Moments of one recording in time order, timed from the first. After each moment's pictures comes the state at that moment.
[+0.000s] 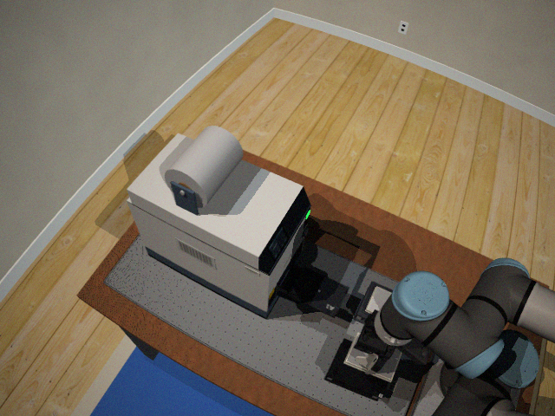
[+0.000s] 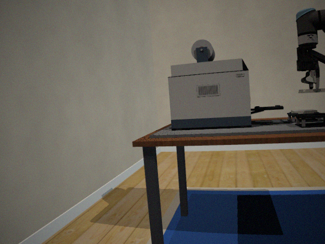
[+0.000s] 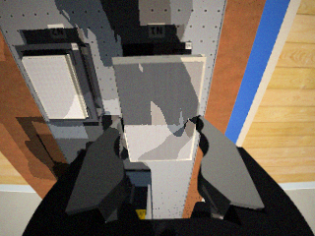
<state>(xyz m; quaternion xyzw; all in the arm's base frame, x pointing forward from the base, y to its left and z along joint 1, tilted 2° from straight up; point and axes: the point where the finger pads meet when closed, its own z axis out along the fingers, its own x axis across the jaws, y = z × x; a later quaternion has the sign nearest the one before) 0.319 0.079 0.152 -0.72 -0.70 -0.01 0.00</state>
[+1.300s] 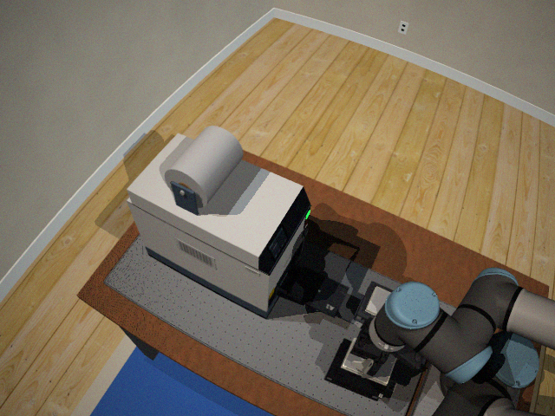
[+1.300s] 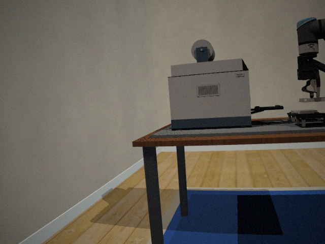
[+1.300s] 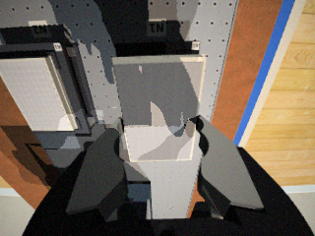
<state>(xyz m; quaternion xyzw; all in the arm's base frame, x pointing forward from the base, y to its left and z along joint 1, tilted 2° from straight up) 0.319 0.080 0.109 -0.72 -0.70 -0.01 0.00</state>
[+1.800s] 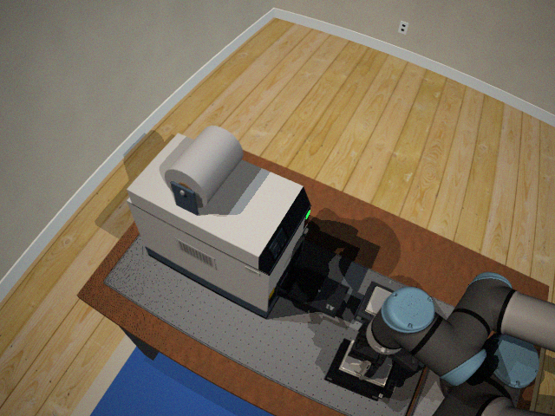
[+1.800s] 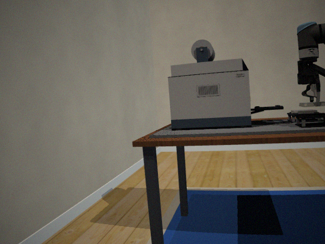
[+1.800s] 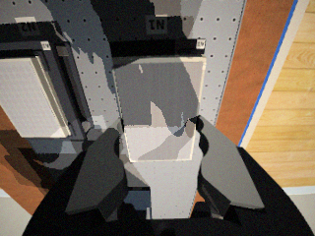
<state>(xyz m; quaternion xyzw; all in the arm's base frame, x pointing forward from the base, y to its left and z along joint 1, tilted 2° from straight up) 0.320 0.081 0.087 -0.72 -0.70 -0.01 0.00</state>
